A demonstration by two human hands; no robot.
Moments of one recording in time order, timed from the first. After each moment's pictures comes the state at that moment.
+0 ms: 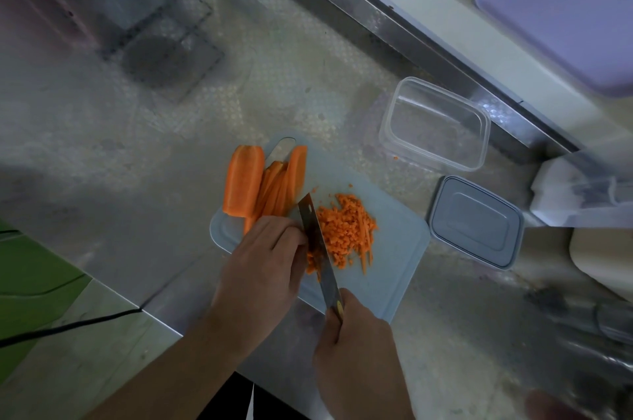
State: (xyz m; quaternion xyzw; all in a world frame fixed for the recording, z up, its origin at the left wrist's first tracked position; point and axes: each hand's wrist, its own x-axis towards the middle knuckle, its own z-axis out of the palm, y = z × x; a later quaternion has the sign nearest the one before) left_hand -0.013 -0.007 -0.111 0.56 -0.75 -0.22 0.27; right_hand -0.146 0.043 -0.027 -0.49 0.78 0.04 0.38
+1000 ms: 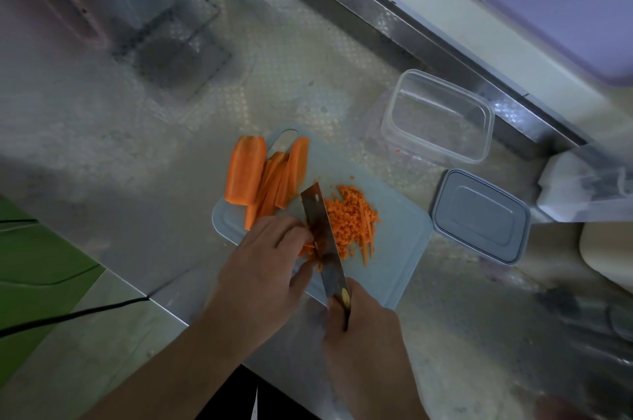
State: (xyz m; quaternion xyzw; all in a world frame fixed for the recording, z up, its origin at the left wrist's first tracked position) left_hand -0.011 0.007 -0.095 0.57 -0.75 -0.28 0.19; right_hand -0.162 0.049 -0.032 -0.51 0.76 -0.01 0.40
